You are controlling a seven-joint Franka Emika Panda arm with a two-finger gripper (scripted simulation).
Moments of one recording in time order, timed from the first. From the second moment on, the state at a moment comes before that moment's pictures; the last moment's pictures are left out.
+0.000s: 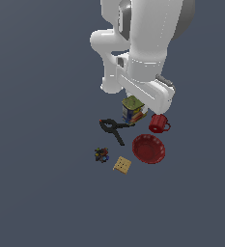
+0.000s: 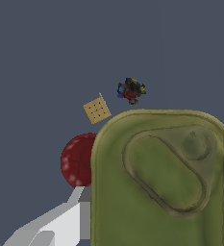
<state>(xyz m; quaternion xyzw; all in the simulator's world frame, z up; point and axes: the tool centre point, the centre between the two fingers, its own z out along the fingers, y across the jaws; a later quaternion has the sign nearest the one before) -0.013 0.084 0.314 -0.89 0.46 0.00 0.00</state>
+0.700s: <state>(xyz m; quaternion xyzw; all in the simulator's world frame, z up) 0.030 0.066 0.411 -0.89 0.47 0.00 0.00</state>
